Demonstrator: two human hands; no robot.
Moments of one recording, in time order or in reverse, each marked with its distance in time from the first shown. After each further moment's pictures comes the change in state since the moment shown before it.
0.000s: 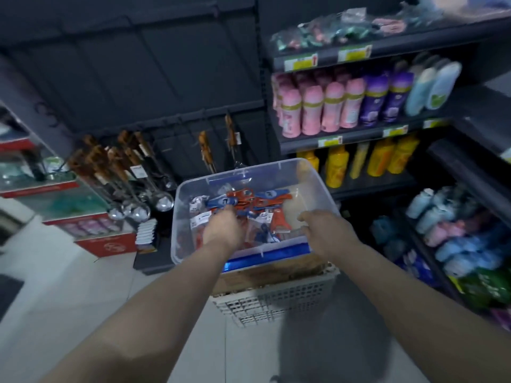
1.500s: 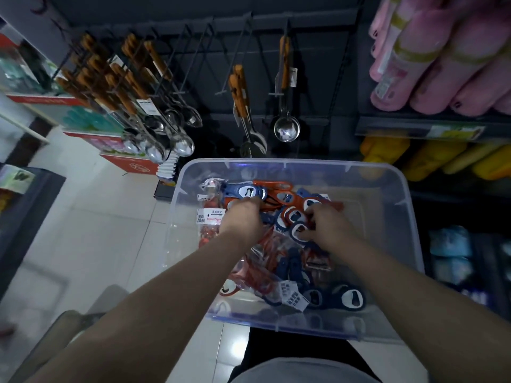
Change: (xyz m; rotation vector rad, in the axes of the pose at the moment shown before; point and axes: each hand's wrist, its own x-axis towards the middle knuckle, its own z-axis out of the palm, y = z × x) left_hand 0.166 -0.034 0.069 0.081 -0.203 -0.150; right_hand 0.227 -0.003 0.104 0.314 -0.508 -0.036
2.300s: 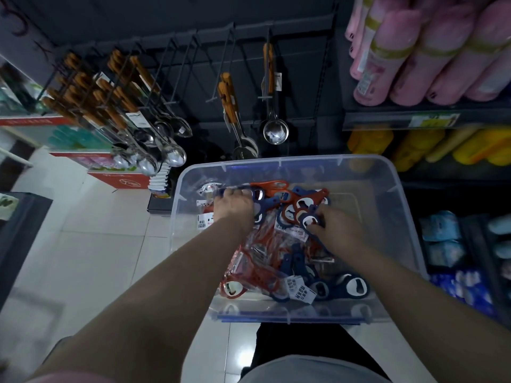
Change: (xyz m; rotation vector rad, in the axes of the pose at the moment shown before) left_hand 0.024 -0.013 -0.009 0.486 -0.044 0.053; right_hand -0.042 -0.006 0.002 0.068 0.197 0.108
